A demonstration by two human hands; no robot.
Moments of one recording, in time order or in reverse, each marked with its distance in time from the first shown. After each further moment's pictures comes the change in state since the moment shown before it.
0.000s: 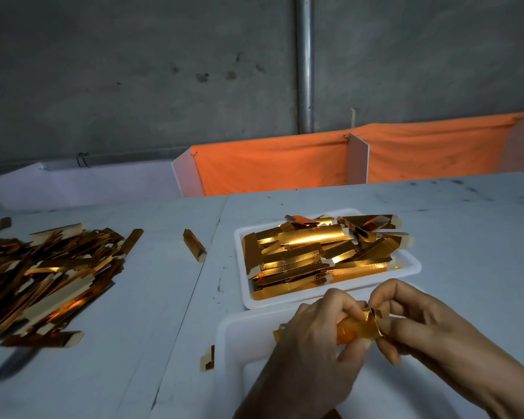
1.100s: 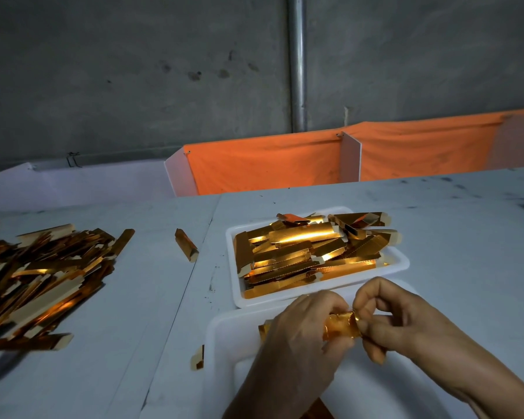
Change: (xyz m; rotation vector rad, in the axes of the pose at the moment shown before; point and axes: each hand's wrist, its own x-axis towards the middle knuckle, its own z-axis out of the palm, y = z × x) left_hand 0.001 -0.012 0.009 0.063 0.121 0.170; right_hand 0.000 0.001 0.002 -0.096 0.029 -0.020
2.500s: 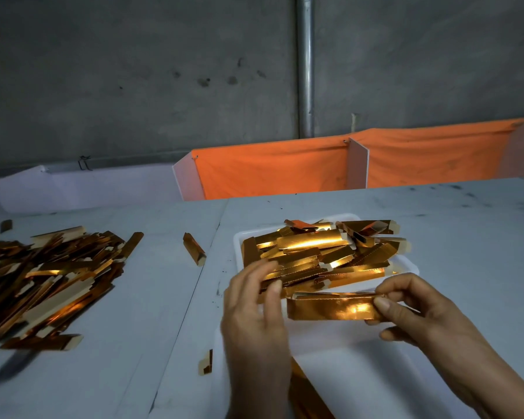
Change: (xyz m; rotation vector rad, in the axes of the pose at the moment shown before) left_hand 0.002 -0.006 -0.022 -0.161 0.628 -0.482; right_hand 0.003 0.004 -0.002 0.028 0.330 -0.047
